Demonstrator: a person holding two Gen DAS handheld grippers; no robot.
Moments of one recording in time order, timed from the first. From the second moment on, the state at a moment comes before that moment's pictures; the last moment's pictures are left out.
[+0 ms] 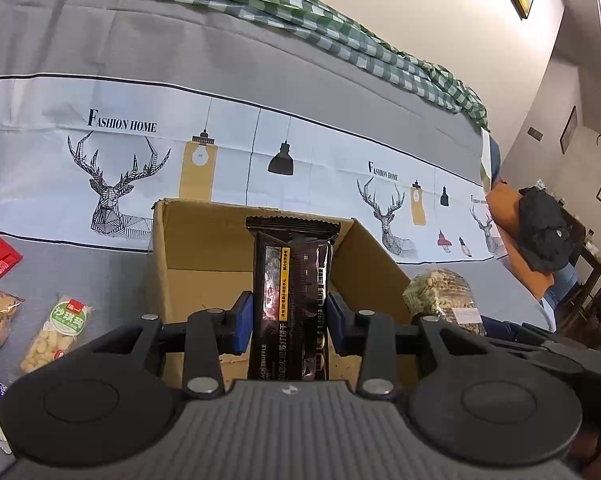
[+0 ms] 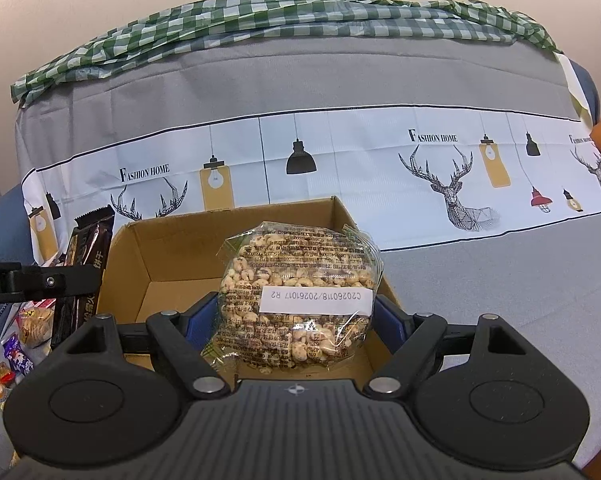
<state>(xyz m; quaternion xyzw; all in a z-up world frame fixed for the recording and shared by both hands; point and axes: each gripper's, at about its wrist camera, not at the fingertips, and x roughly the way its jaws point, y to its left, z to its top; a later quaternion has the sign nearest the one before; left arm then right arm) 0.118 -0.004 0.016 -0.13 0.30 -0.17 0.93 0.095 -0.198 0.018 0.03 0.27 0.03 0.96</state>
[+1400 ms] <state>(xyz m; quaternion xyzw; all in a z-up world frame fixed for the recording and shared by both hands) 0.116 -0.007 0.016 -0.12 0.29 -0.17 0.93 0.096 -0.199 0.018 0.03 0.27 0.03 0.96</state>
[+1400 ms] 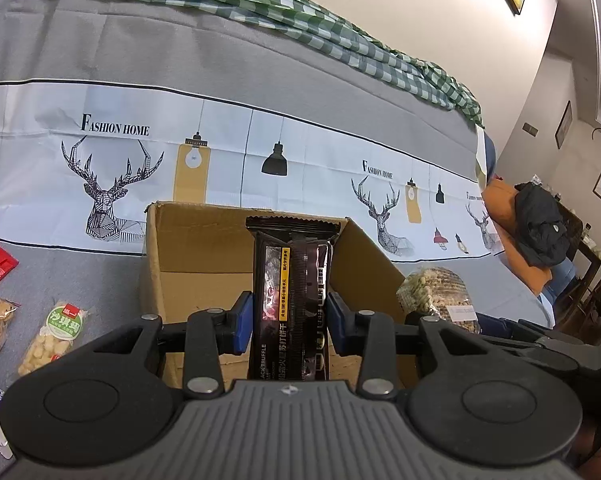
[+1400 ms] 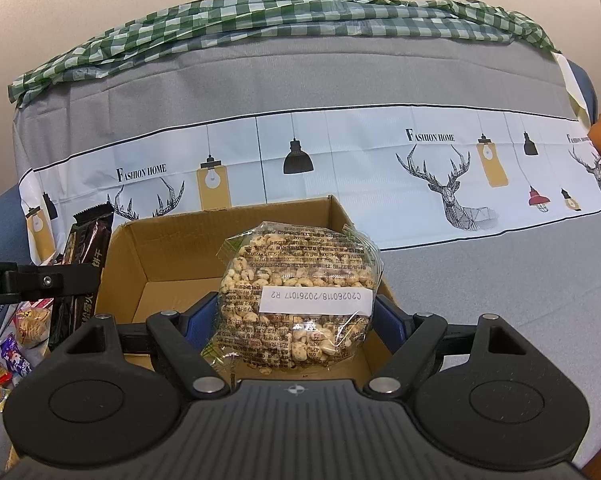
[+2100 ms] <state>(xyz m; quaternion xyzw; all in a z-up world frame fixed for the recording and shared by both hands) 0.116 -0.012 0.015 -0.12 0.29 -0.18 0.93 0.096 -0.199 0.017 0.03 0.27 0.03 0.96</state>
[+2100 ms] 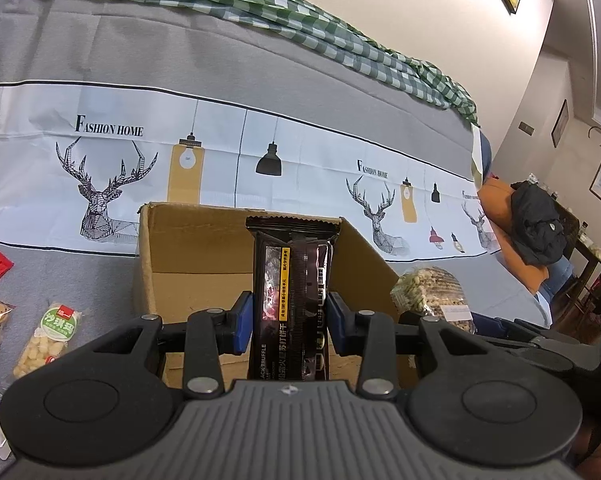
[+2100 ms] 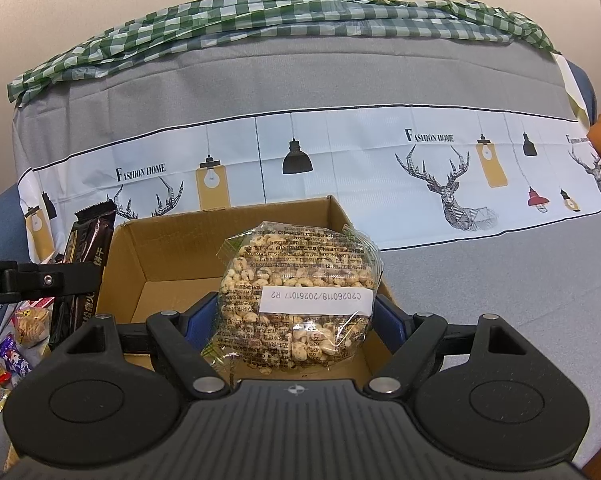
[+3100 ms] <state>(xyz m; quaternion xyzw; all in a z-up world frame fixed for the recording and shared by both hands) 0.099 0.051 0.044 -0.10 0.31 -0.18 0.93 0.088 -0.158 0.032 0.06 0.23 0.04 0.97</state>
